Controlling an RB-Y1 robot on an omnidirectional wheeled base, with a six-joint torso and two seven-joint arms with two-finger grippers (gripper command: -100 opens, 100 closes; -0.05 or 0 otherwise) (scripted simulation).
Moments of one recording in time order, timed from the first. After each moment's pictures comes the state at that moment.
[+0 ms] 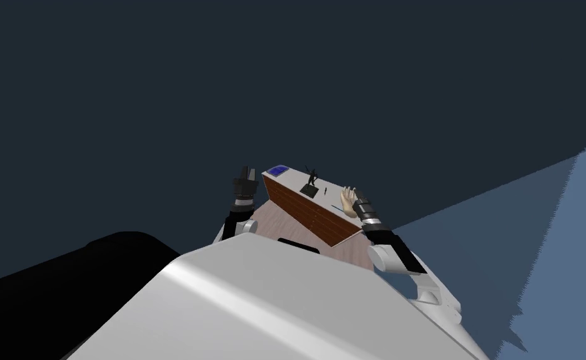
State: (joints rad) left arm 0.52 0.05 -0.01 -2.32 0.05 -0.54 0.07; right arm 0.33 -0.57 0.07 -1.97 -0.41 -0.15 0.21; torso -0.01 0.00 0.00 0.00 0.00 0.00
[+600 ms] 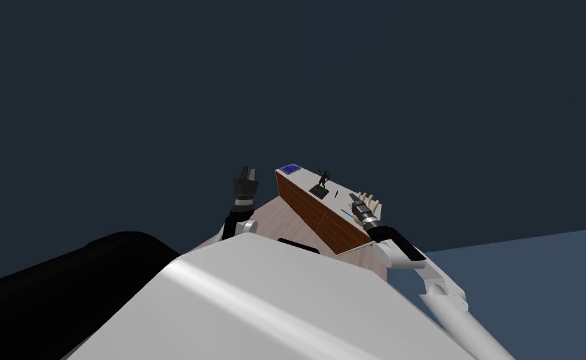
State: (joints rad) left arm 0.52 0.05 -0.01 -2.32 0.05 -0.54 0.07; right arm 0.26 -0.73 0.12 -1.87 -0.55 0.00 0.25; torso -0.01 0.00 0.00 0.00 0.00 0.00
